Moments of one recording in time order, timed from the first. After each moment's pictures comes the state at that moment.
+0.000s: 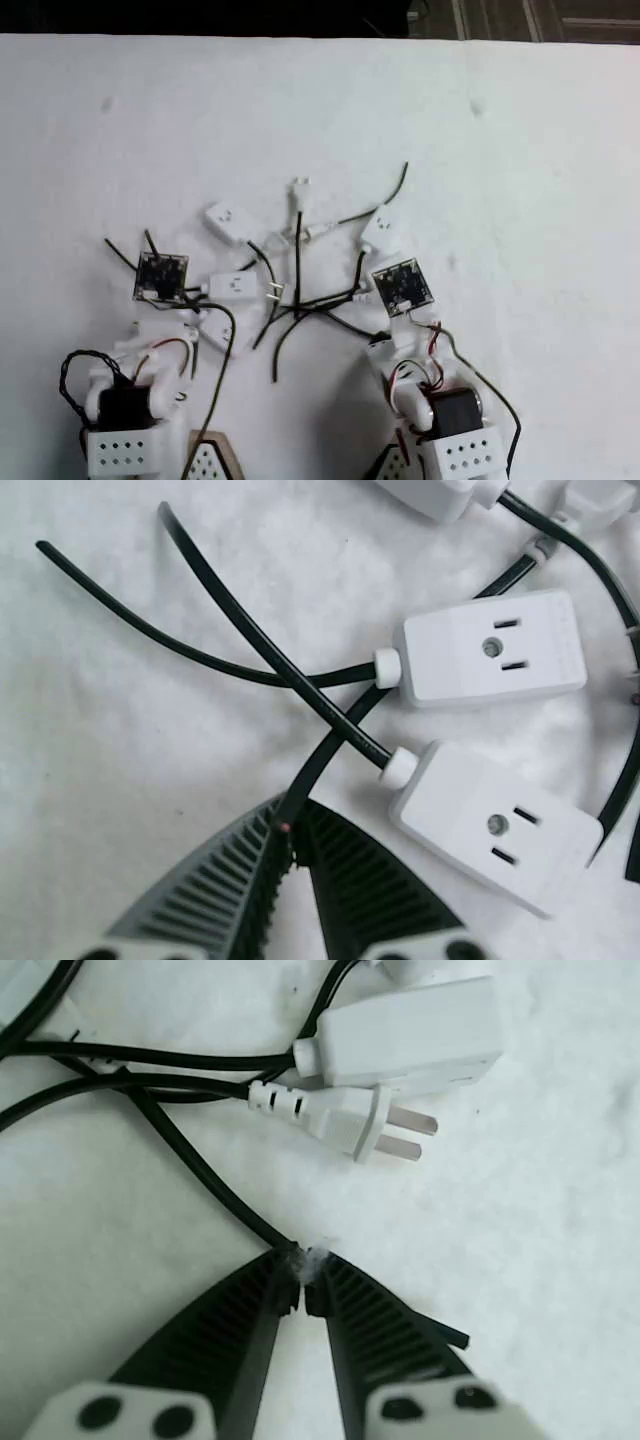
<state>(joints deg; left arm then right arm) -9.4 -104.4 97.1 73.4 -8.6 -15.4 -102.5 96.3 71.1 9.5</state>
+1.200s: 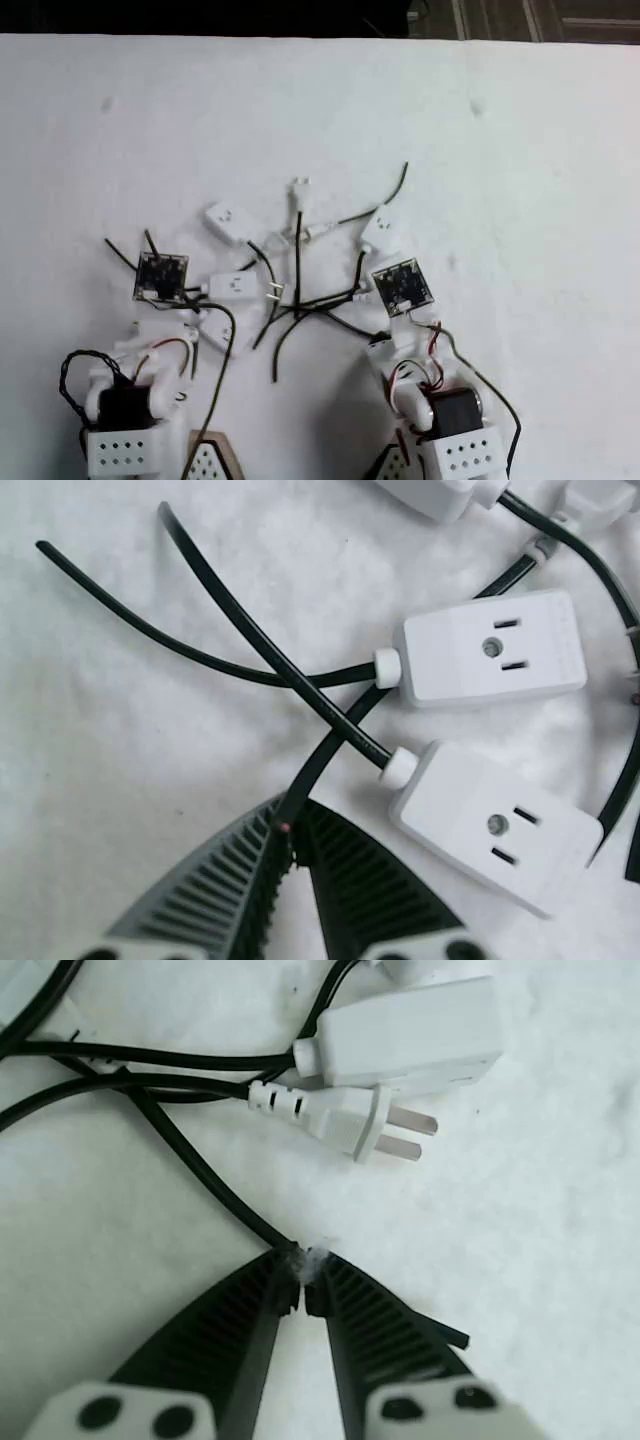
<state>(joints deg) -9.4 -104.4 97.1 73.4 -8.6 -15.4 -102.5 96.3 71.1 9.5</state>
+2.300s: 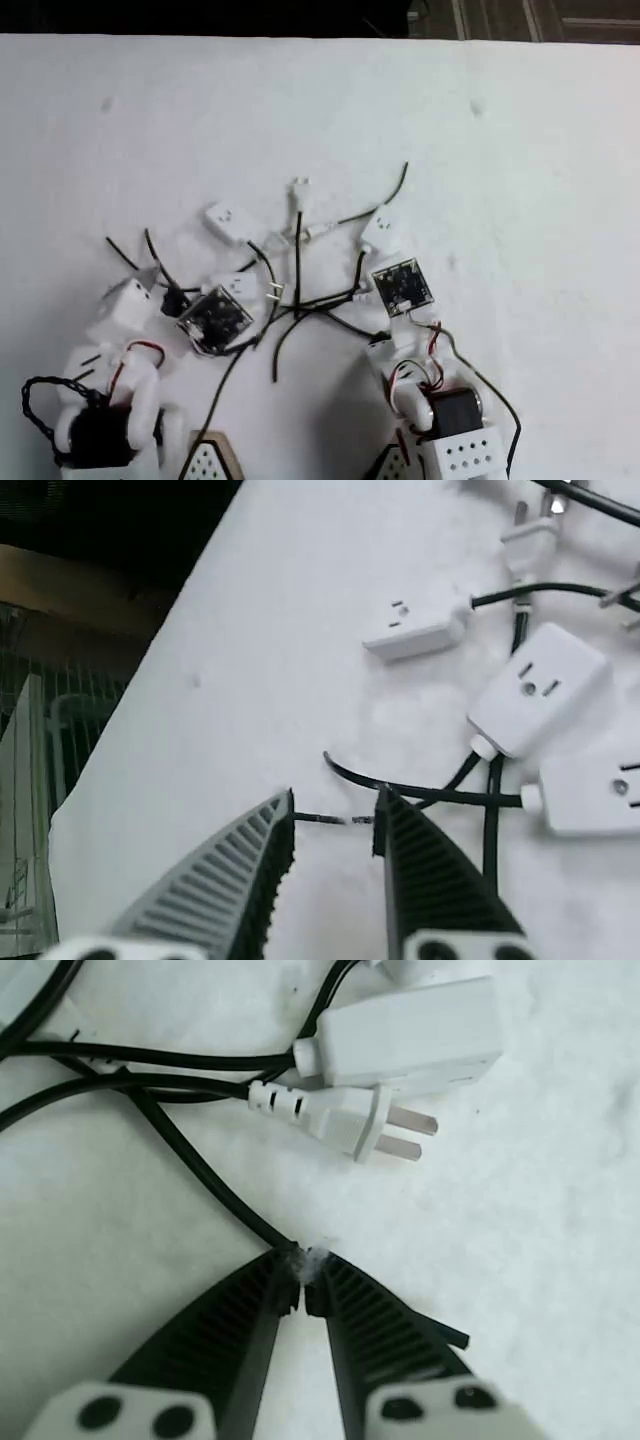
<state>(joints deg) -9.3 -104.4 77.5 72.8 -58.2 -15.4 -102.5 96.3 71.1 9.5</state>
